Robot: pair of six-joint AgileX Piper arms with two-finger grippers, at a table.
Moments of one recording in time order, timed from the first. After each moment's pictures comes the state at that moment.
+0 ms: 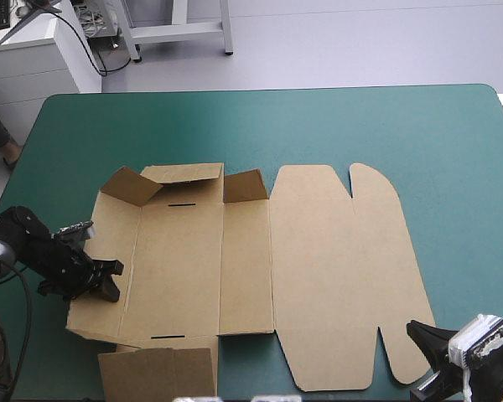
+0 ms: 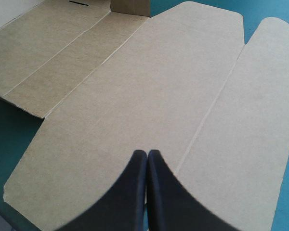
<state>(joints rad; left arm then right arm) 0.30 1.52 -0.86 -0.38 1.19 0.45 0.62 0.10 -0.45 -0.03 0.84 0.11</state>
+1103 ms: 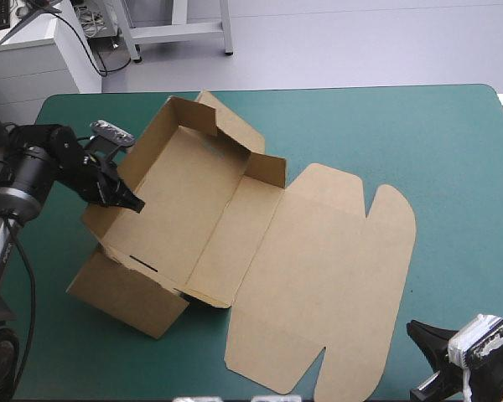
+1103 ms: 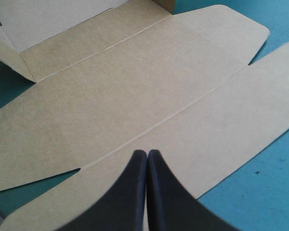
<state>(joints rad) -0.10 1.54 -1.46 -0.08 1.20 0.50 0.62 0.10 -0.45 -0.03 0.84 0.11</state>
